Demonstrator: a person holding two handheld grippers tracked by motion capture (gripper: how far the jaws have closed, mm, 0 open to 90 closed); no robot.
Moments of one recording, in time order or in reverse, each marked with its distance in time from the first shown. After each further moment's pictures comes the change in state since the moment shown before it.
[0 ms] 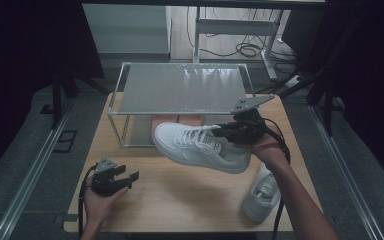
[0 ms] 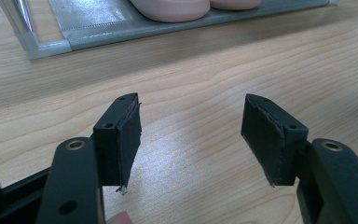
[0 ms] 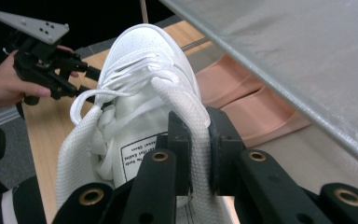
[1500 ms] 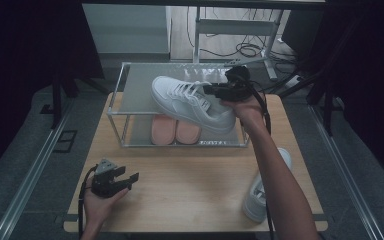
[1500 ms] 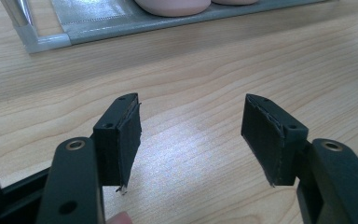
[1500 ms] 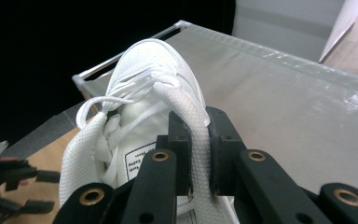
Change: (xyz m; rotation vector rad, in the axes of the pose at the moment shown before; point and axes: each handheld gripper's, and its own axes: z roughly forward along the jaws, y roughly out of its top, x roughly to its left) left arm 0.000 -0.003 0.000 0.002 0.001 0.001; right arm -0.060 0.067 0.034 -0.159 -0.120 0.184
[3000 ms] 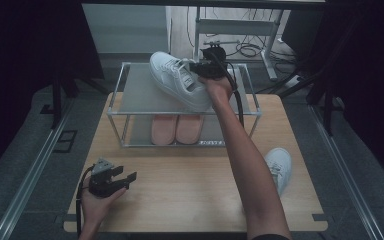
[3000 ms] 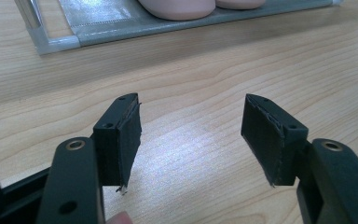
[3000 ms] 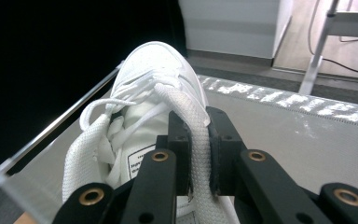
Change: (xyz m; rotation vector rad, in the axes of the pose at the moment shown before) left arm 0.006 0.000 -0.004 -0.011 -0.001 -0.007; right arm -0.014 0.043 0.084 -0.059 -0.199 0.190
